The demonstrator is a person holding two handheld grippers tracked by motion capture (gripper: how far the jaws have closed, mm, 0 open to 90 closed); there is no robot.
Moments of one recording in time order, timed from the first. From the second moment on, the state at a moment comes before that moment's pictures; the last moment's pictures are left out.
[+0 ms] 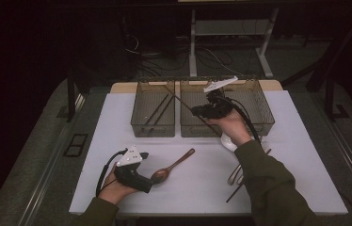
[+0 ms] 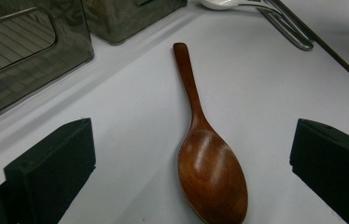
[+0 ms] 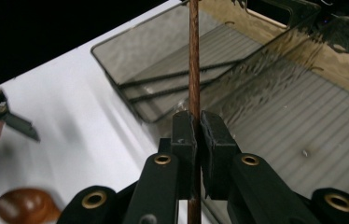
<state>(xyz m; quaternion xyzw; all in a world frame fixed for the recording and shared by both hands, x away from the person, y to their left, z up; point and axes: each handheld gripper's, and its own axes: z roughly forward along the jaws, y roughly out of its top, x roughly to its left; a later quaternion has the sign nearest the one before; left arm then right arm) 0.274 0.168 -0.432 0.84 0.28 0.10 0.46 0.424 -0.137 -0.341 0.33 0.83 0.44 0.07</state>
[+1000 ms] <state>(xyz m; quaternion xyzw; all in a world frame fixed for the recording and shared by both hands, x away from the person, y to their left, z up) 0.272 0.164 -0.431 0.83 0.27 0.10 0.47 0.485 -0.028 -0.349 0.34 0.81 0.46 0.08</state>
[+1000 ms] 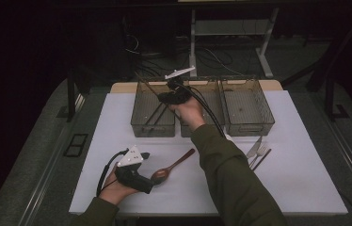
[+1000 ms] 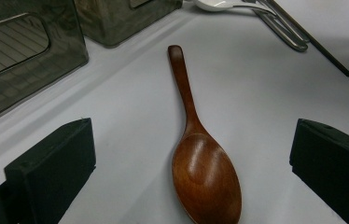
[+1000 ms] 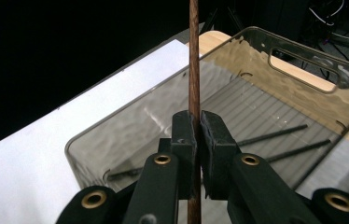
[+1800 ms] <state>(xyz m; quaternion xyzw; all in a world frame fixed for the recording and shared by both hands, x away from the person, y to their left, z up) 0.272 0.160 -0.431 0.84 0.26 0.09 0.47 0.498 0.011 -0.381 0.34 0.82 0.45 0.07</state>
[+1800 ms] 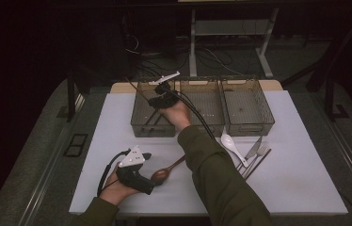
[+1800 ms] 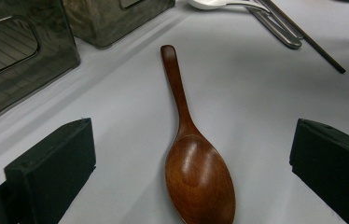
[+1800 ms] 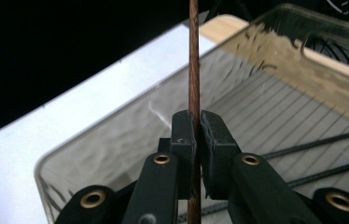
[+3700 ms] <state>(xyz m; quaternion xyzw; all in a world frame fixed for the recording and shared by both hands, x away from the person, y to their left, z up) 0.270 0.162 -0.430 0.84 0.27 0.10 0.46 0.351 -0.174 -0.373 0.25 0.86 0.44 0.05</state>
